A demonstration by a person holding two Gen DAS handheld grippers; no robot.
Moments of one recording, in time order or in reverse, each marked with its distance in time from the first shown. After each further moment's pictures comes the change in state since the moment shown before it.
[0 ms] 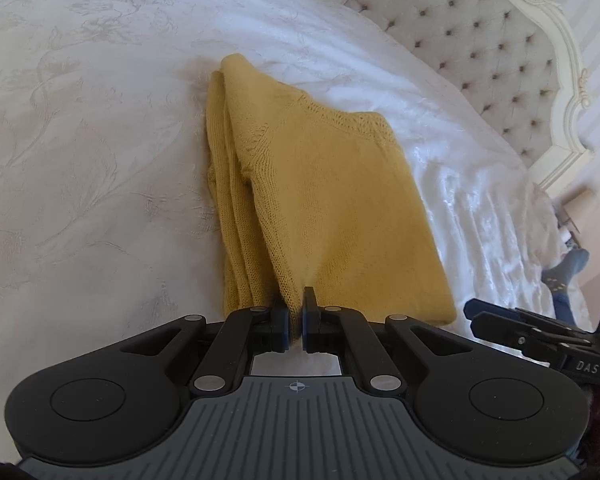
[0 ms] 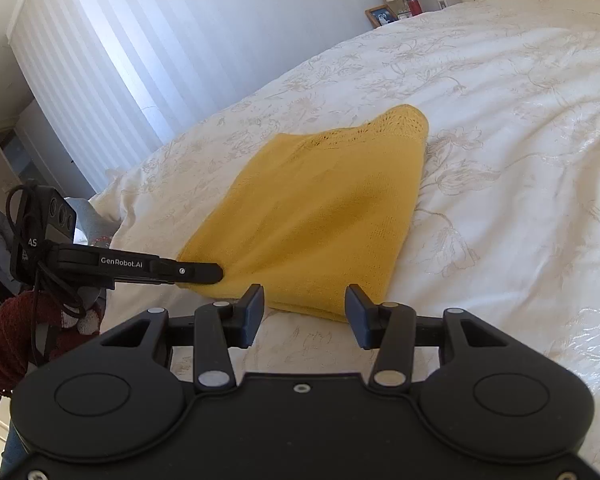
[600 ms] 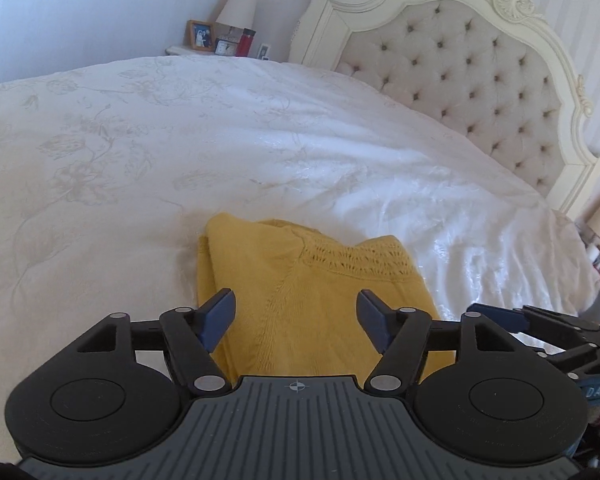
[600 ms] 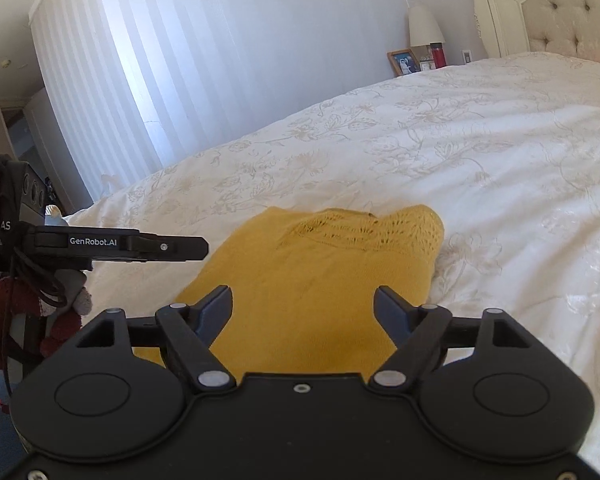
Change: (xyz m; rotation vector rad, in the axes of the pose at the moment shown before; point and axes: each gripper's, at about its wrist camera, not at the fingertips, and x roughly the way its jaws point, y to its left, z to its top) left arm 0.022 -0.024 0.088 0.170 -0.196 0.096; right arm 0.053 -0.007 0.080 -0.174 -0.101 0.002
